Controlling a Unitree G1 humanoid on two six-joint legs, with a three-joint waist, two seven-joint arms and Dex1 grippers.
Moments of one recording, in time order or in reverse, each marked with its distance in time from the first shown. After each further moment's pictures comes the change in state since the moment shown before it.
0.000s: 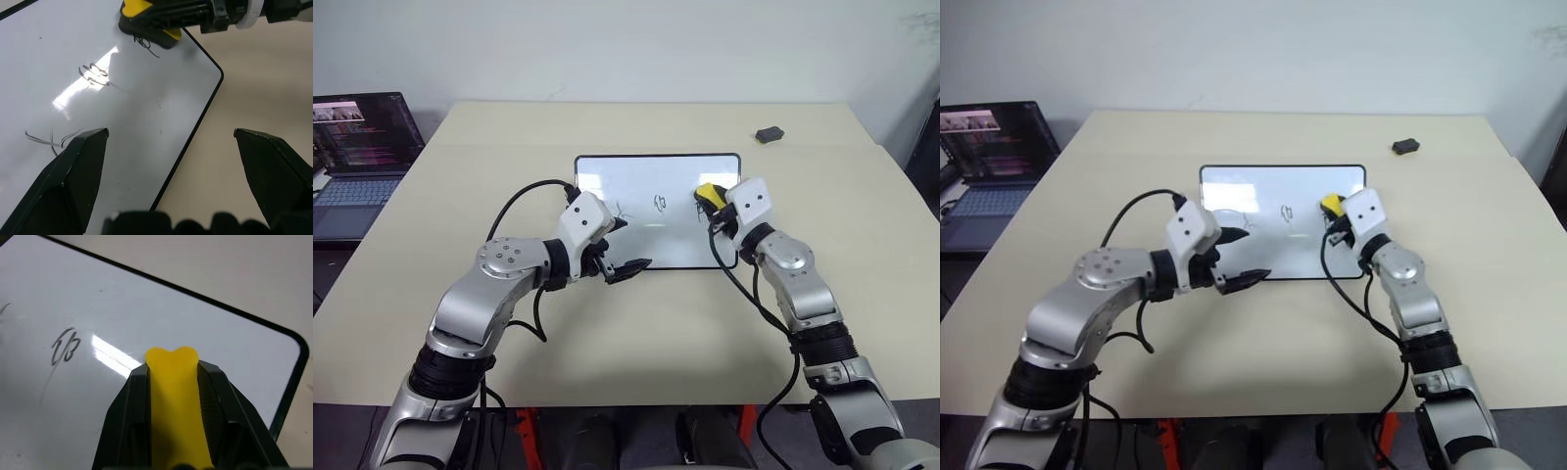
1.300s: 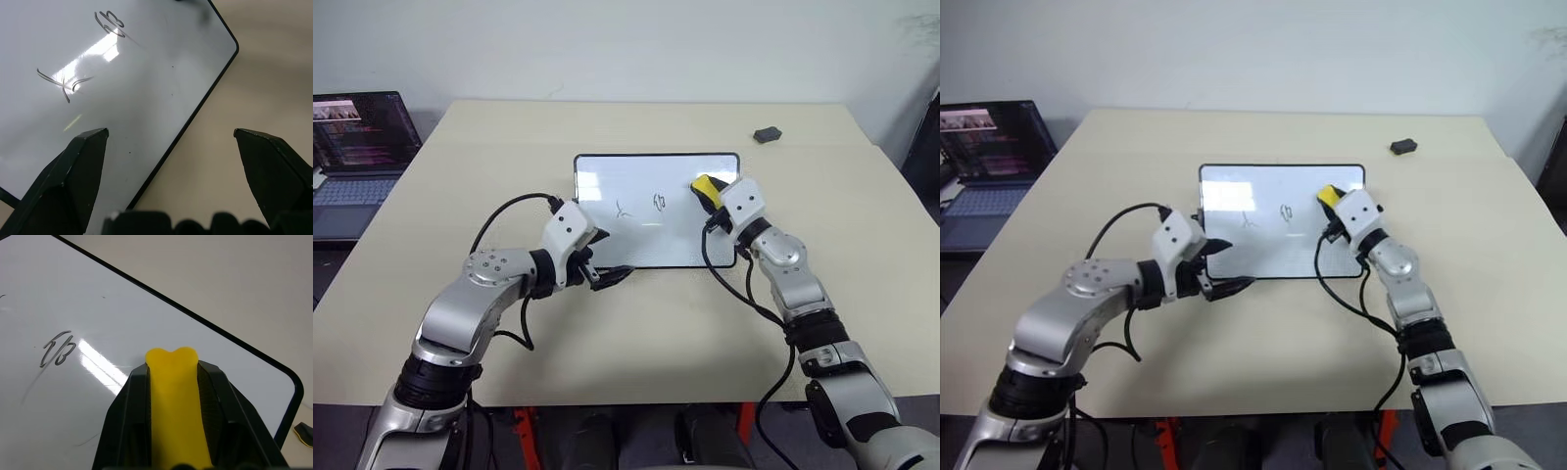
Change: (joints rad) left arm 0.070 0.040 0.040 0.020 -0.022 0.025 0.026; right arm -0.087 0.009 0.001 0.236 -0.108 -0.301 -0.012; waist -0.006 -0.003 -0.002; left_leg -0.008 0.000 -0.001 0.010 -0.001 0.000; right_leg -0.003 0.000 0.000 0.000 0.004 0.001
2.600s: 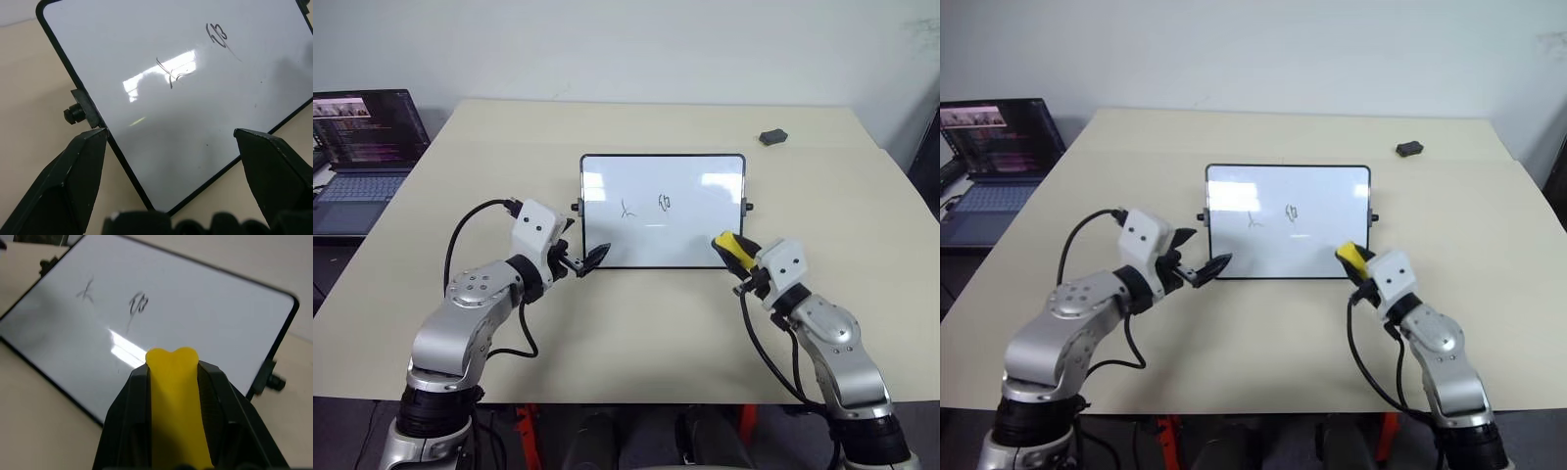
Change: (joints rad) left arm 0.145 -0.098 0.146 -0.065 0.009 -0.050 0.255; right arm 0.577 -0.081 -0.064 -0.750 0.153 0.376 0.076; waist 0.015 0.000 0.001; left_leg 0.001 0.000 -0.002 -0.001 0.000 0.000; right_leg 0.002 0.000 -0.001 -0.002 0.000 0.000
